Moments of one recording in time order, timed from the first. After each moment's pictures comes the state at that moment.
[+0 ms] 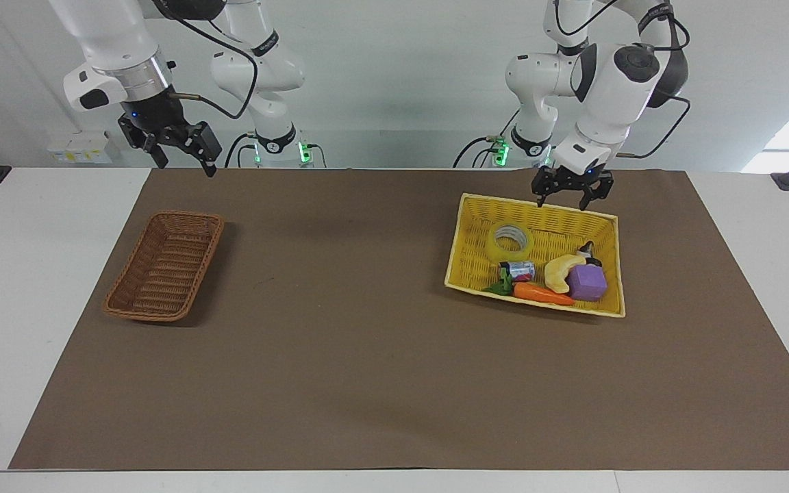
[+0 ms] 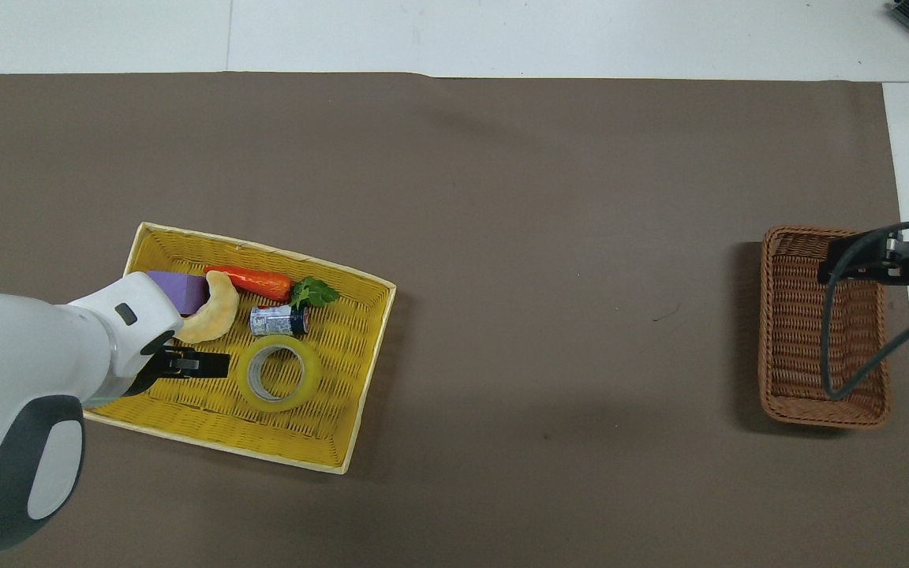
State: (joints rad) left arm -0.13 -0.28 -0.10 -2.32 -0.05 2.06 -0.07; right arm 0.04 -0.07 -0.04 -1.61 0.01 1.54 0.25
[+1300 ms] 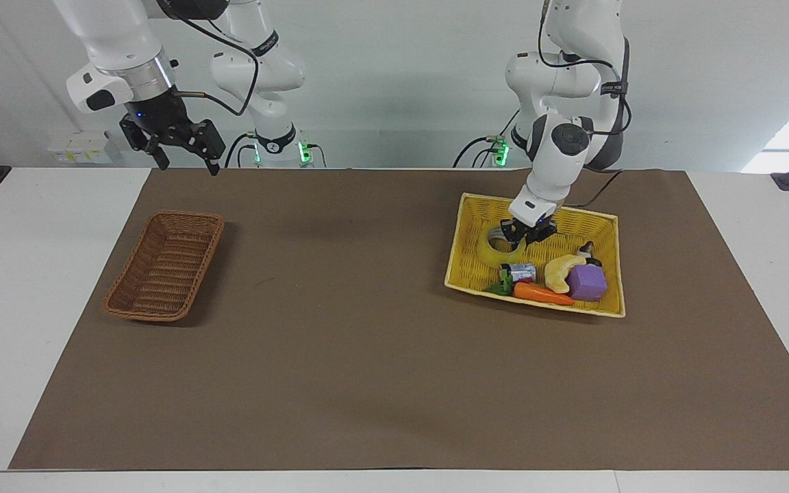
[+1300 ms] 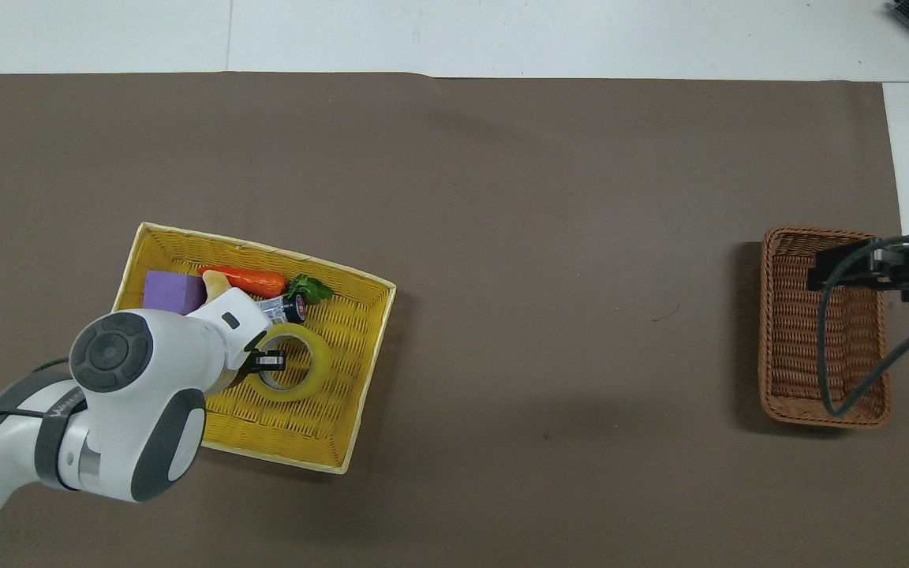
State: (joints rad) left arm -0.23 -0.08 -0.09 -2.37 -0.05 2.28 -0.23; right arm 0.05 -0.07 -0.03 -1.62 0.04 1.53 0.15
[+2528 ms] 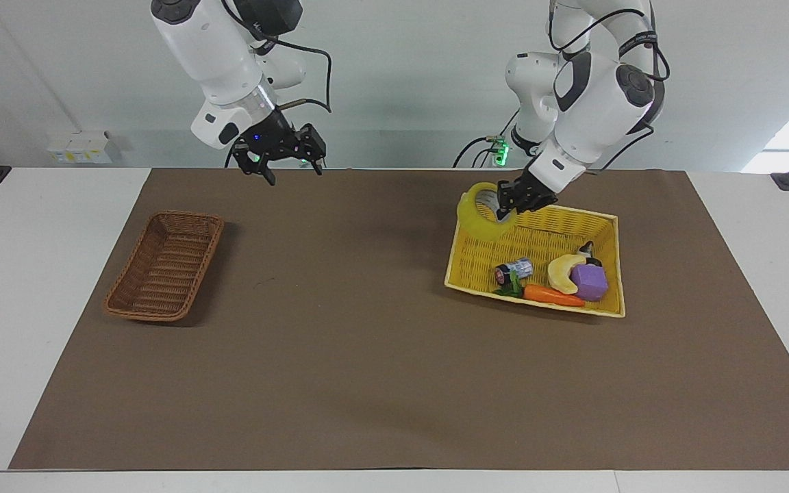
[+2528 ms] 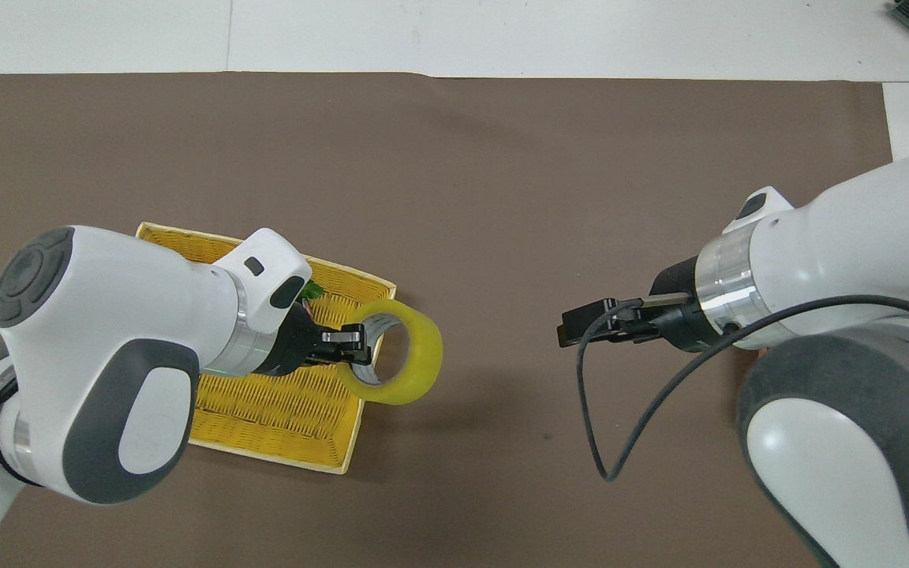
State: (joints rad) left arm -0.35 -0.10 -0.11 -2.04 -0.56 1.97 -0.24; right arm 0.30 -0.06 -0.02 -1.81 0.46 1.71 0.15
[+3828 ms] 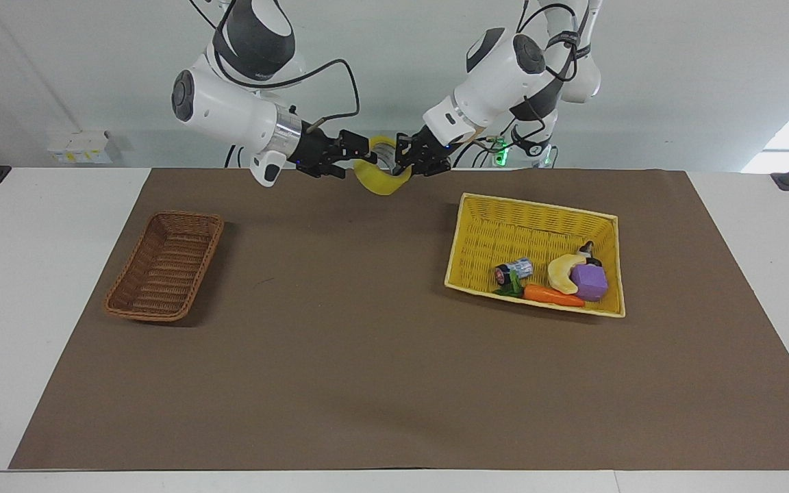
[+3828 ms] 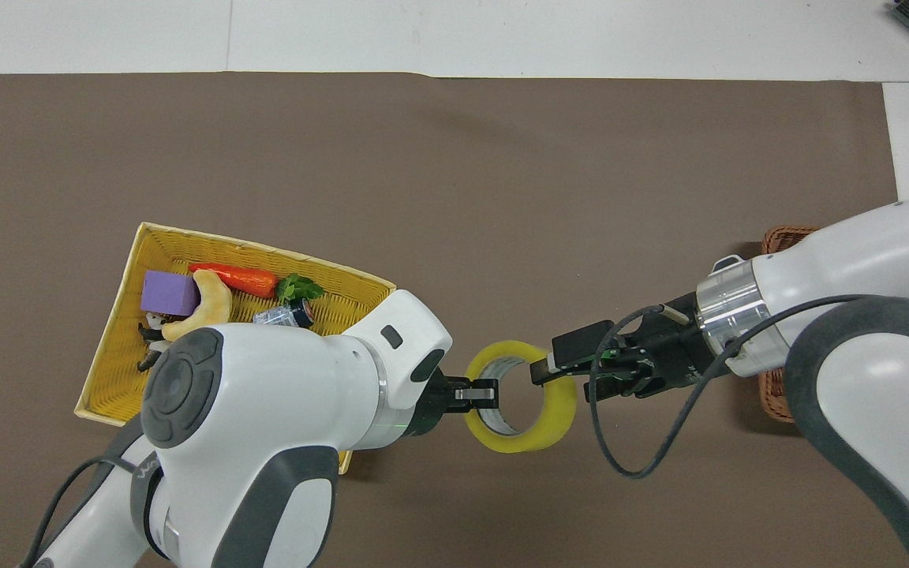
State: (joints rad) left arm -0.57 -0.11 -0.14 -2.05 -0.65 2.19 -0.35; right arm 0.23 -0.10 -0.03 -2.00 0.82 1.65 0.15
